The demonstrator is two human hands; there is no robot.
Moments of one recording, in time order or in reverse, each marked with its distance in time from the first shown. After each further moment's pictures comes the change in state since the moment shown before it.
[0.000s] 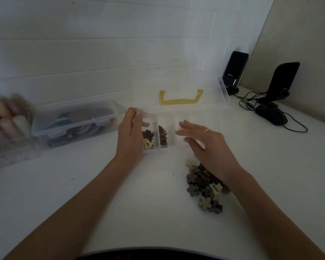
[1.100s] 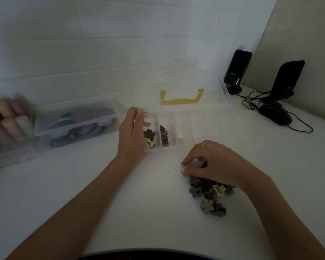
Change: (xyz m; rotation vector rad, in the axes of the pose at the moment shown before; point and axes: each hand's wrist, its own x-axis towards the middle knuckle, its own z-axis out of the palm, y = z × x) left_hand 0.002 -0.001 0.000 0.011 0.012 -0.017; right_hand -0.003 -0.009 -0.022 -0.163 -0.581 0.210
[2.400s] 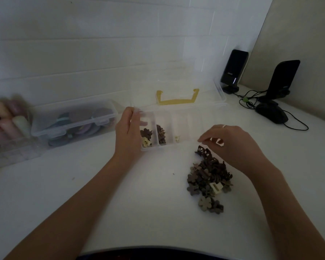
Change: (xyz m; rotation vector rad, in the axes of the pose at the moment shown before) left_hand 0.000 0.003 0.000 -0.046 0.026 -0.031; right_hand -0.005 0.025 -0.016 -0.124 0.384 0.044
